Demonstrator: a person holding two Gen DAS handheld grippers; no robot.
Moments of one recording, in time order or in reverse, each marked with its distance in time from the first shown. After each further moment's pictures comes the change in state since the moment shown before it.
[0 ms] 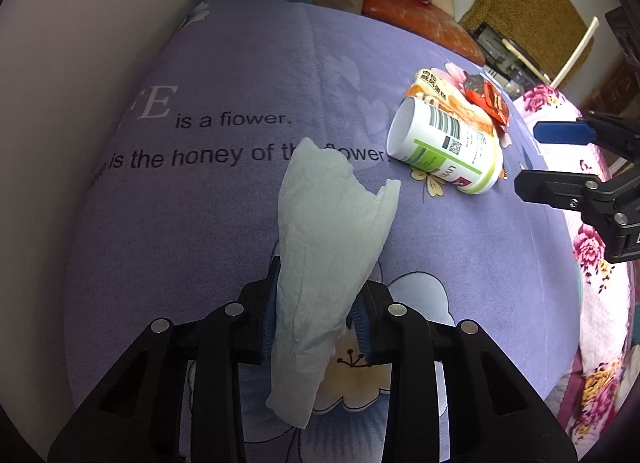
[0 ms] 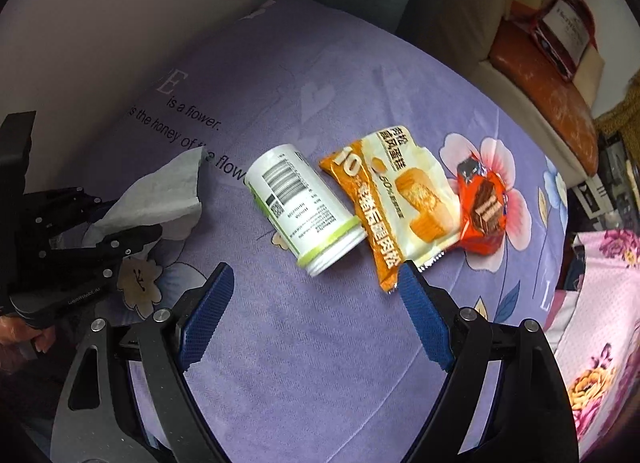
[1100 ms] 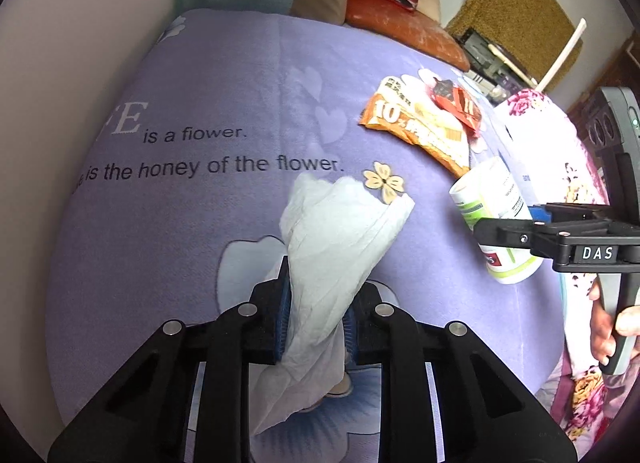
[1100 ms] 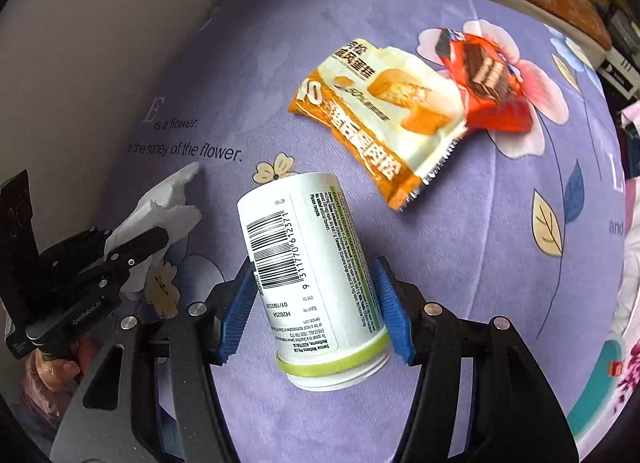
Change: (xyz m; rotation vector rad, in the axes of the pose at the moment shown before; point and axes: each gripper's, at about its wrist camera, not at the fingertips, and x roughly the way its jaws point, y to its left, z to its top) left arm -0.008 -0.038 0.001 0.024 -0.030 -0.046; right arm 0.021 -0.051 -0.067 0.388 -0.011 0.267
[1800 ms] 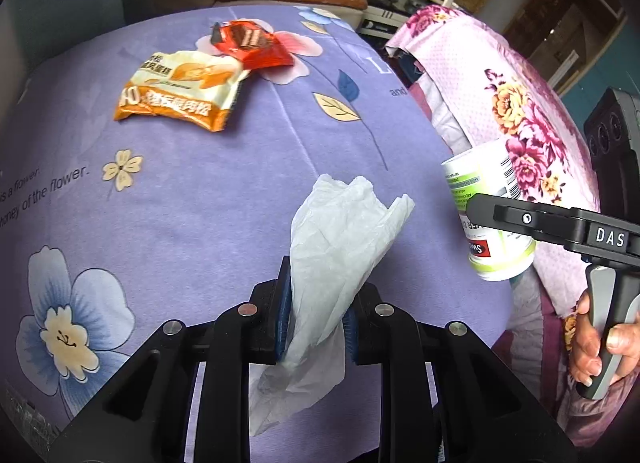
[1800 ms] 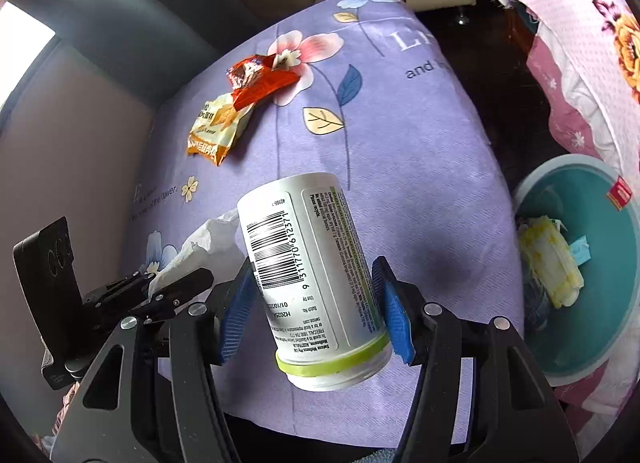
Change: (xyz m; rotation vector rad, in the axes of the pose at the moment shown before) left arm 0.029 -0.191 -0.029 0.277 0.117 -0.119; right arm -0.101 -0.146 -0.150 0.423 -0.238 0.085
